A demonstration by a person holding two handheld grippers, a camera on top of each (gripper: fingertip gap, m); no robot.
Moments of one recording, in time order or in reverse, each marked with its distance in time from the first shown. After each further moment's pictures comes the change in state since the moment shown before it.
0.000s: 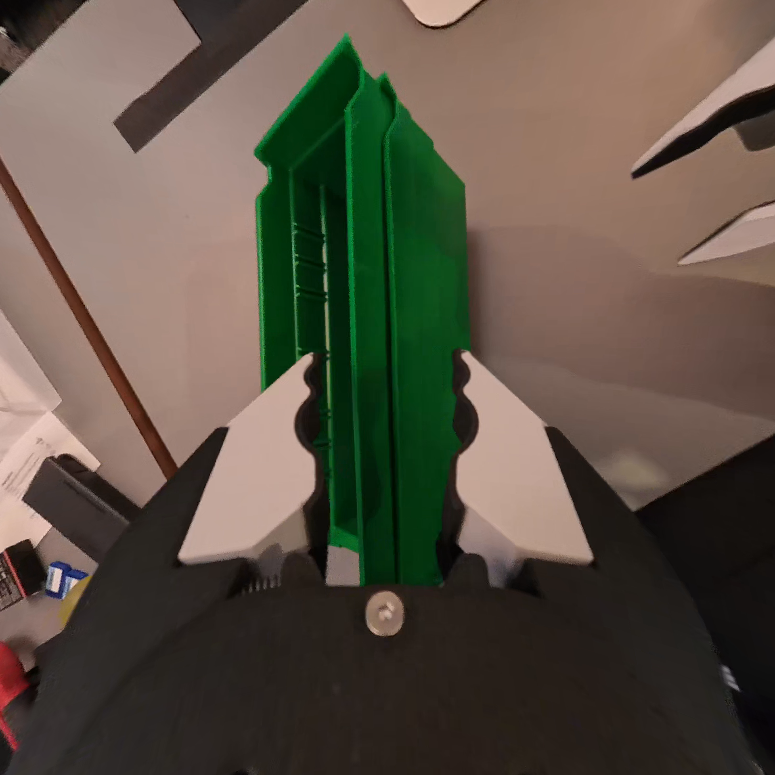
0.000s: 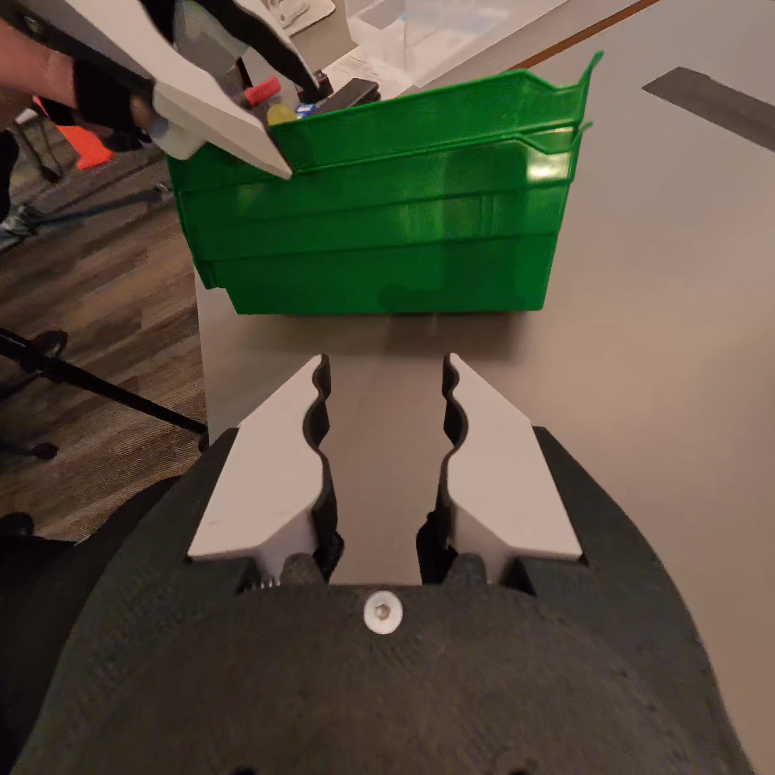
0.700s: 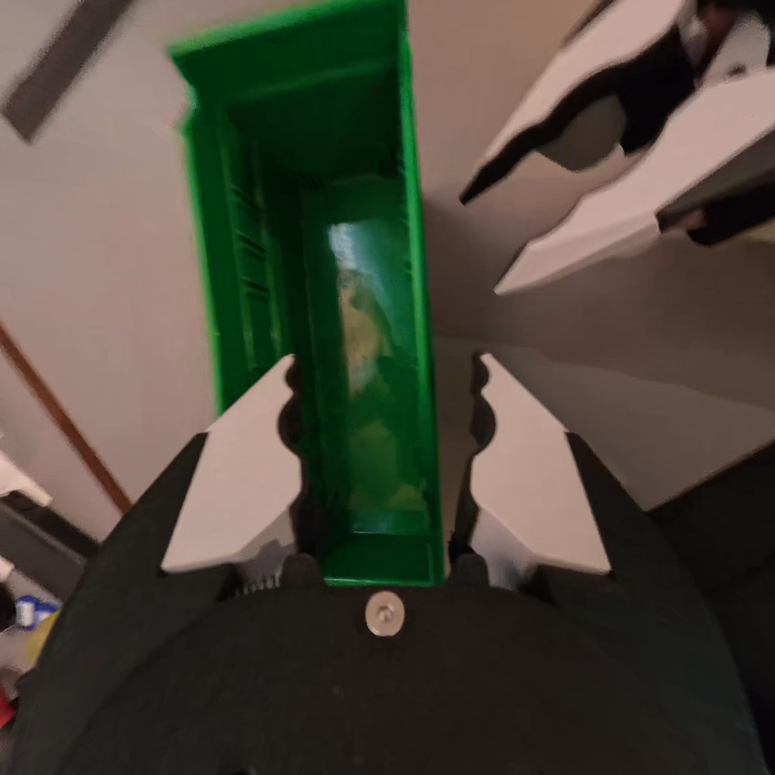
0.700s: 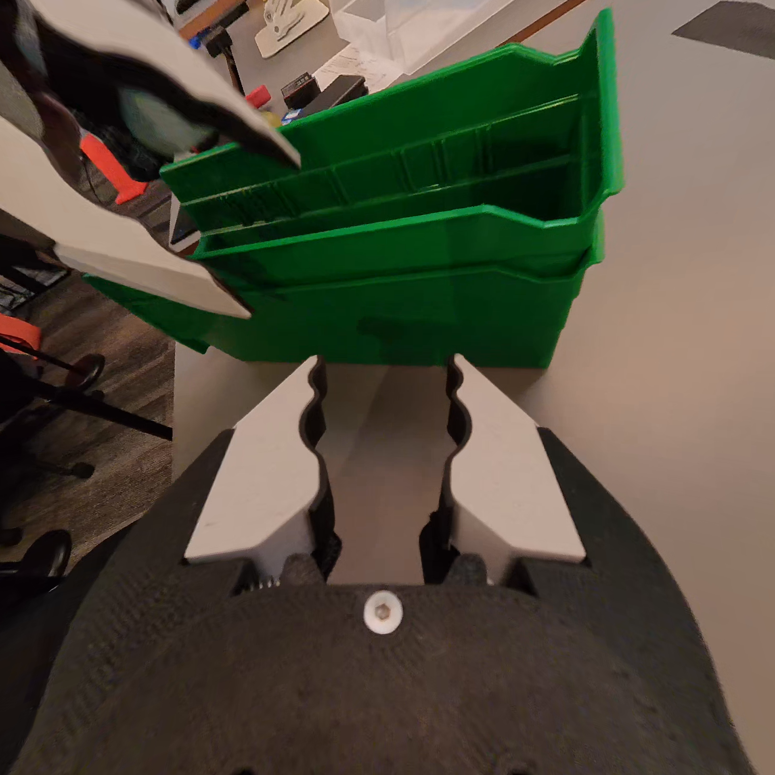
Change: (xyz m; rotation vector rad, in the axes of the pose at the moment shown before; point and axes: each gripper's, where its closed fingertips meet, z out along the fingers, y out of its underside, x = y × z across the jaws) left arm 0.047 -0.001 0.042 -0.087 0.019 0.064; right arm 0.027 0.011 0.053 0.018 -0.061 0.088
